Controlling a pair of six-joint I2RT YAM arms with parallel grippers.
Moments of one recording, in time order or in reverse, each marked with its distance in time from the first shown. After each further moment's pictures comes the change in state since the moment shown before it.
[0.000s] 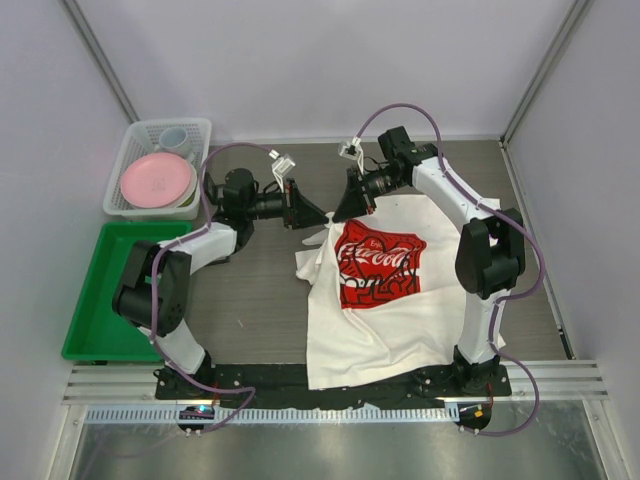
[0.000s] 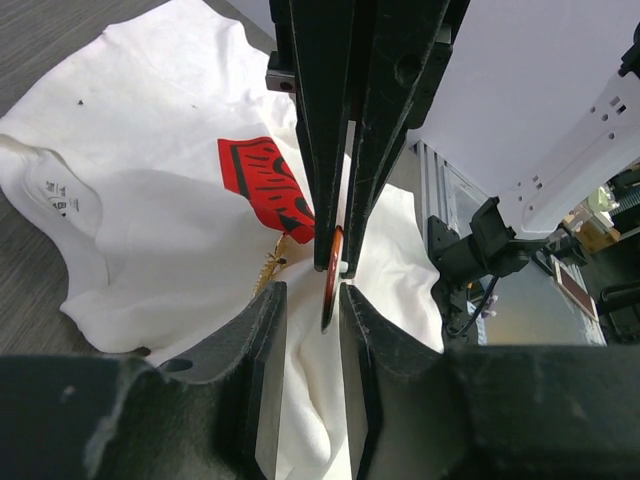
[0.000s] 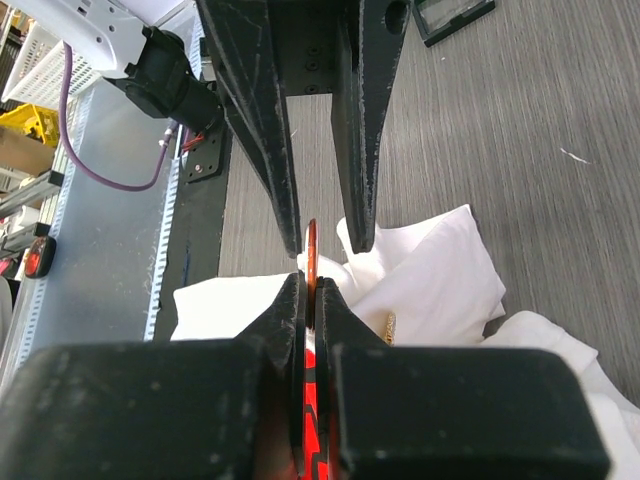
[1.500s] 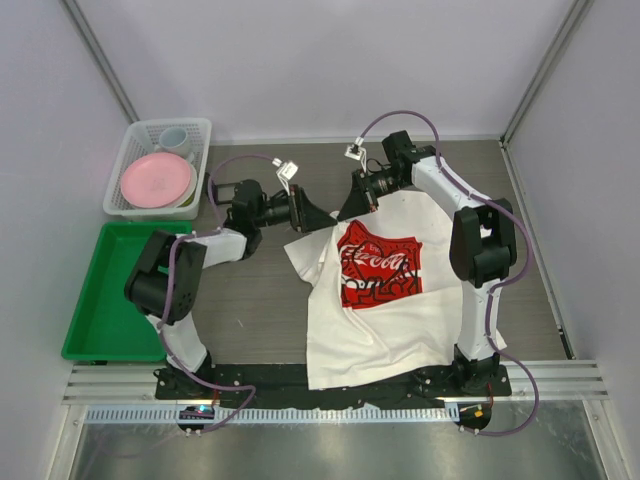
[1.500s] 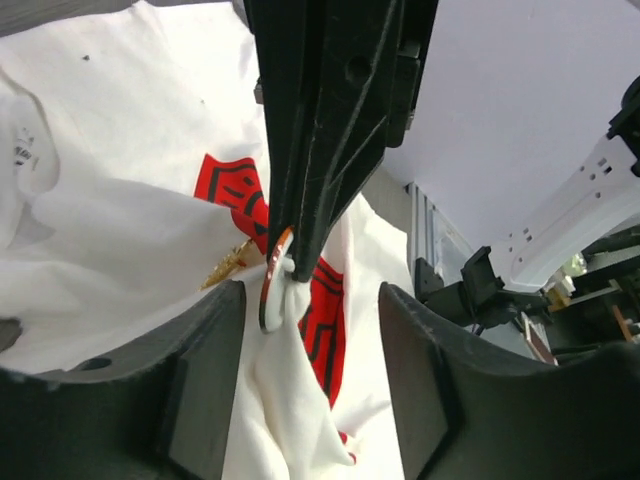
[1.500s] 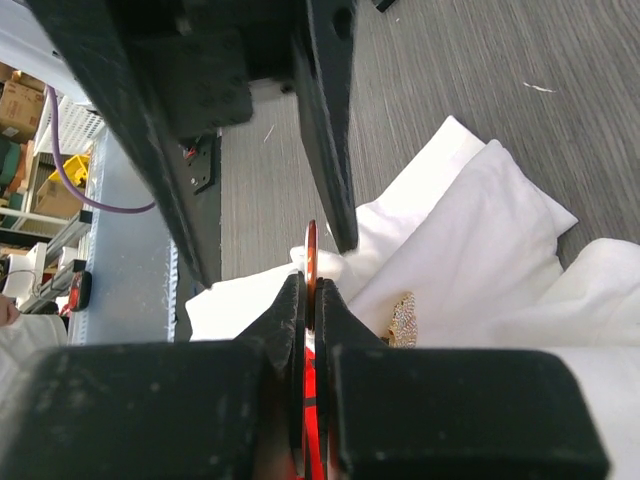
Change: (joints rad) left arm -0.045 0.146 -0.054 0.294 -0.125 -0.257; right arm -0.051 0.111 0.021 0.018 0.013 0.114
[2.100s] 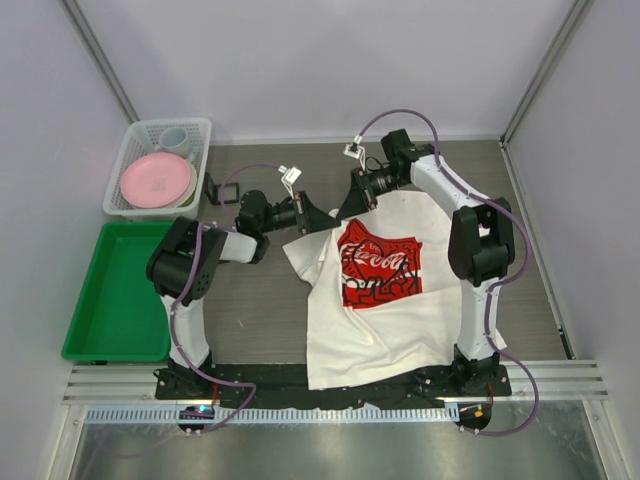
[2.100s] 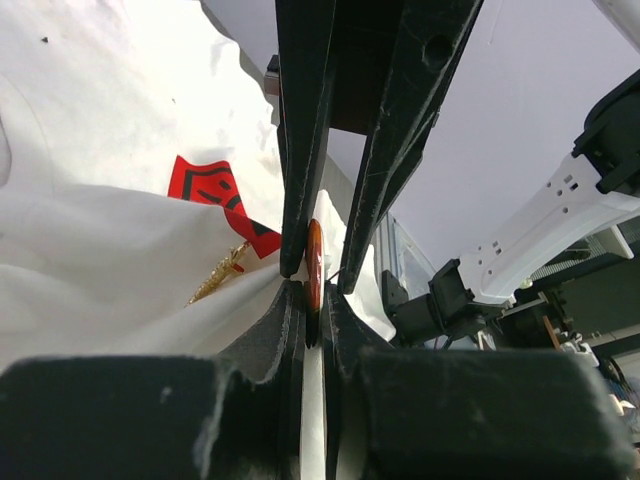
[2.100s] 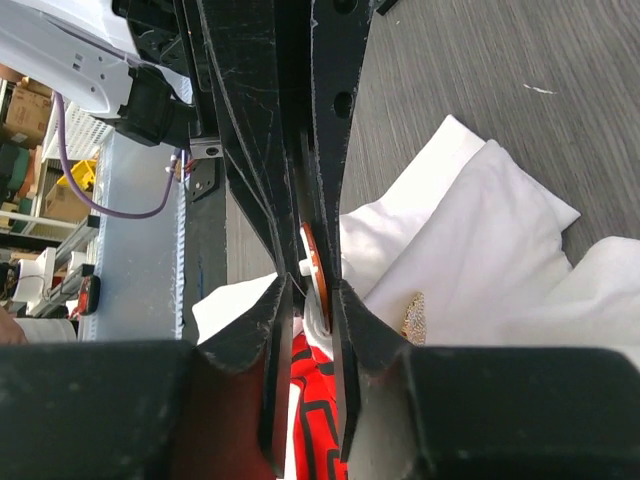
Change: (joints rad) left arm -0.013 0.135 0.000 0.247 0.009 -0.186; right arm -0.003 0.016 0.032 -0.018 0.003 0.022
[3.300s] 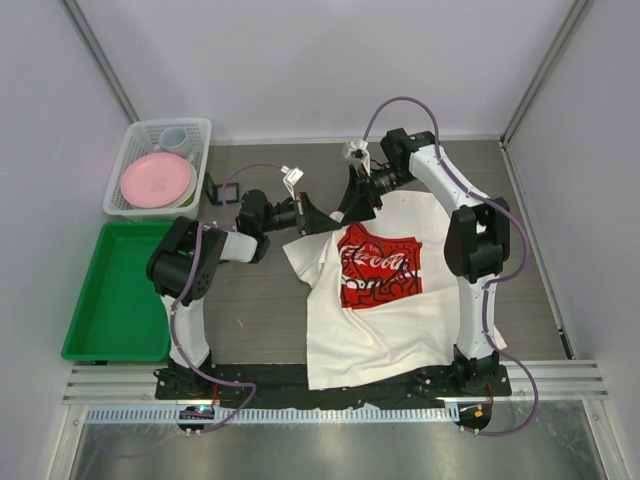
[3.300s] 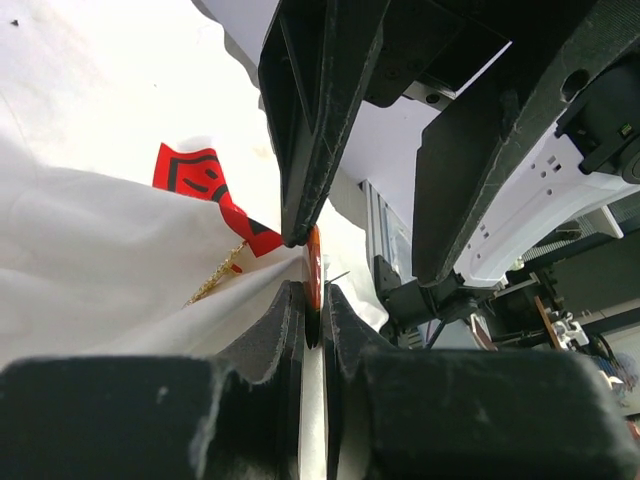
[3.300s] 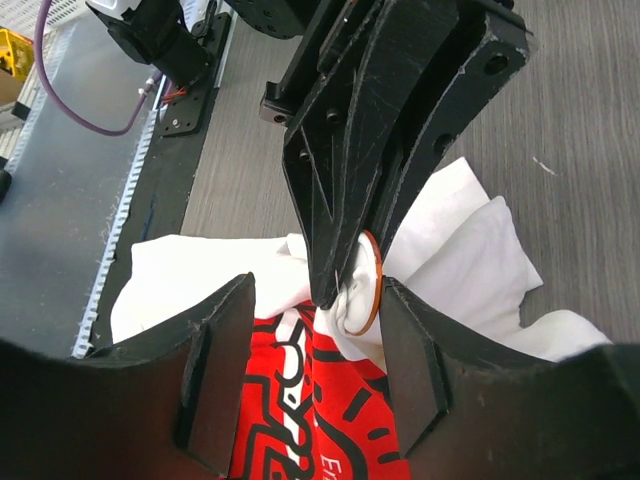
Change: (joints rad) left arm 0.006 0.001 0.009 -0.001 0.048 -0.001; right arm 0.009 0.040 0.170 -0.407 -0.058 -0.651
